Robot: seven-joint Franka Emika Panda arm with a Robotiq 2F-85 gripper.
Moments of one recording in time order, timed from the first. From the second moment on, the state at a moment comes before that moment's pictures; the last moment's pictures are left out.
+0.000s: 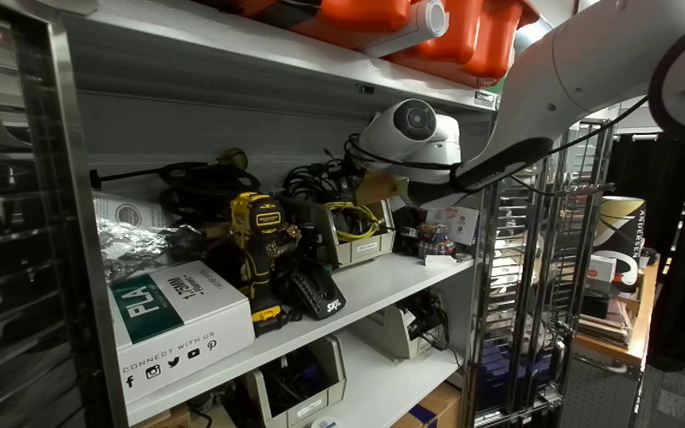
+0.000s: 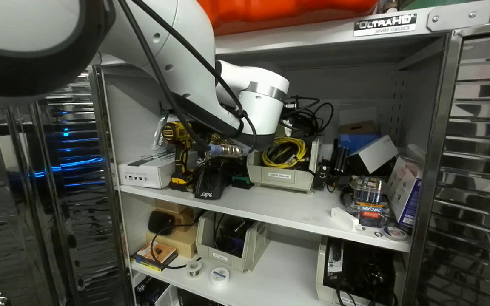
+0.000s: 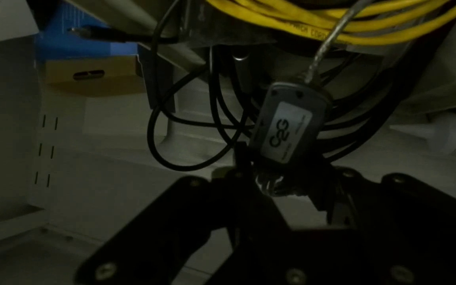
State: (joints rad) arm 0.14 0.56 -0.17 -1.31 -1.37 3.09 1.26
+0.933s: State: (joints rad) arm -0.06 0.62 0.15 -1.39 -0.95 3.00 0.60
